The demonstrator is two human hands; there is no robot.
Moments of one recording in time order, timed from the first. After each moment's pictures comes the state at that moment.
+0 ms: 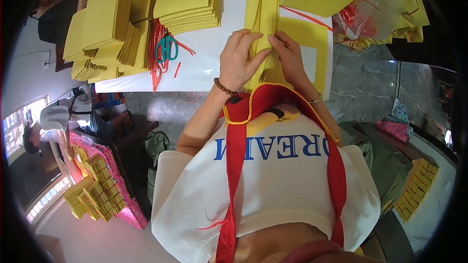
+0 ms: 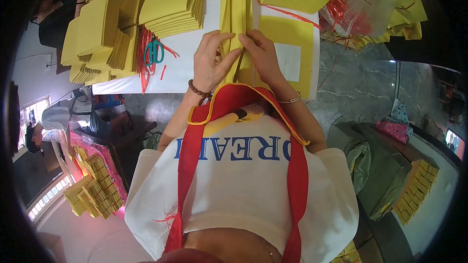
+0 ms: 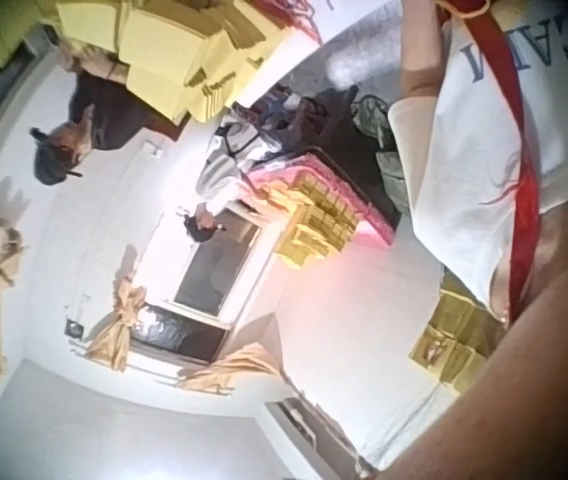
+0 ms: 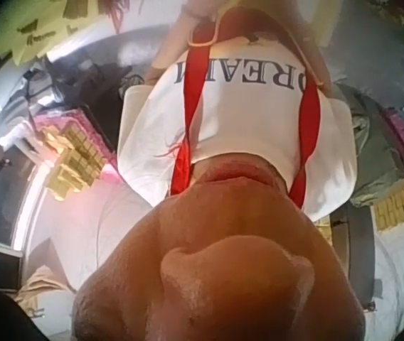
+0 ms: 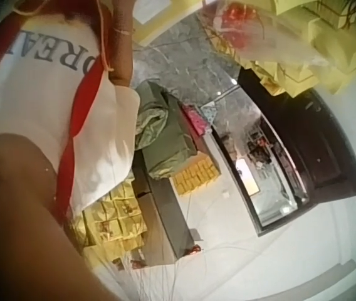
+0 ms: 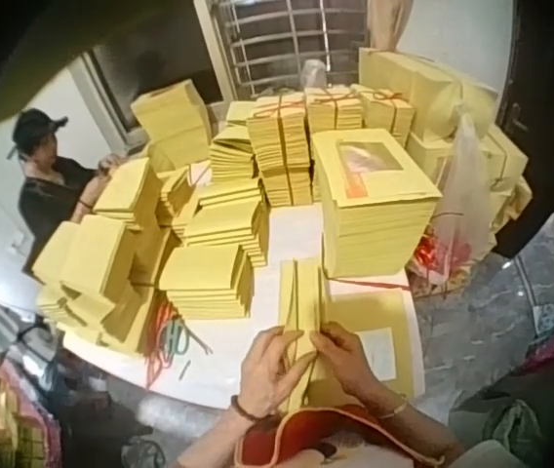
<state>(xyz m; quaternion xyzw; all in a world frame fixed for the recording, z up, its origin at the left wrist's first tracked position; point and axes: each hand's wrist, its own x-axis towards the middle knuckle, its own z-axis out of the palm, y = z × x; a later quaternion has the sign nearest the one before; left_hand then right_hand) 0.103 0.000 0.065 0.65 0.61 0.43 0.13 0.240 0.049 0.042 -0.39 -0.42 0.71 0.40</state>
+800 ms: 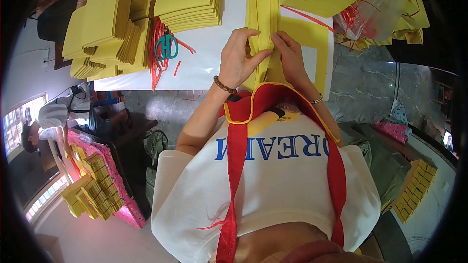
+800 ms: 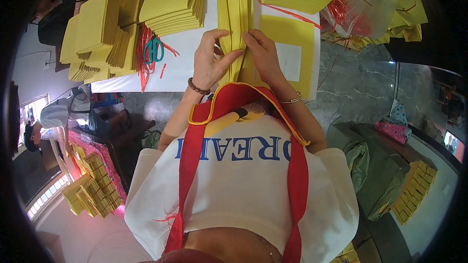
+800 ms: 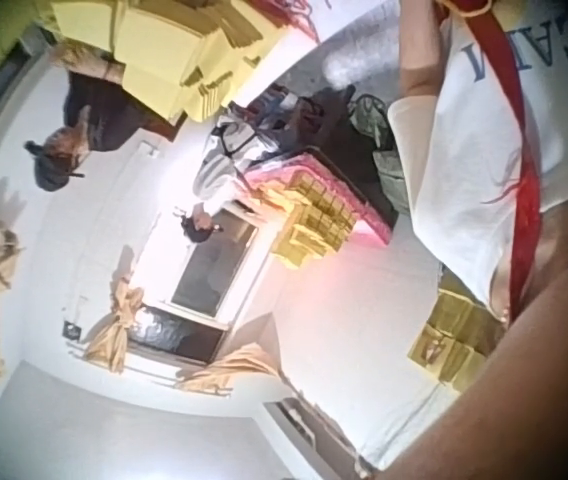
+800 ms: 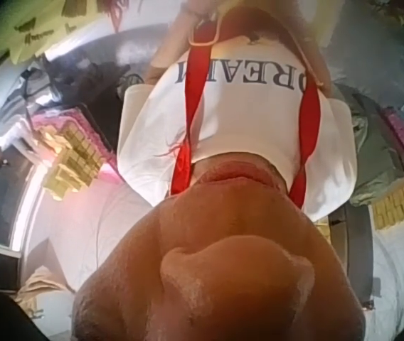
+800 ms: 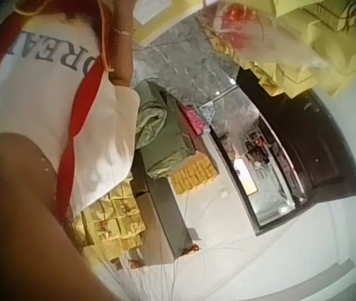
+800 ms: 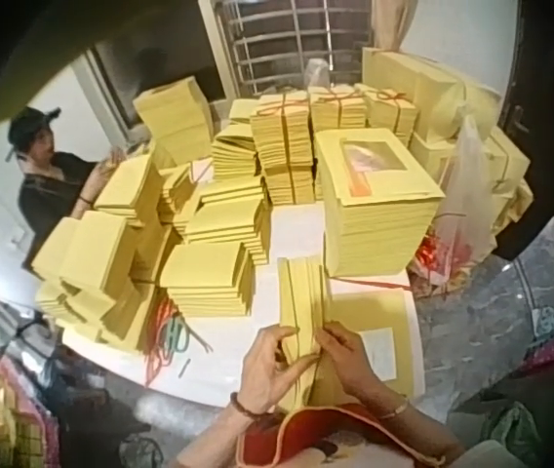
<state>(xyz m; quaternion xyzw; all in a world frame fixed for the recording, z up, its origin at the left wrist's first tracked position) 0.100 0.001 0.060 0.62 0.63 0.43 0.21 0.239 0.049 0.038 -0.39 -0.41 0.72 0.41</state>
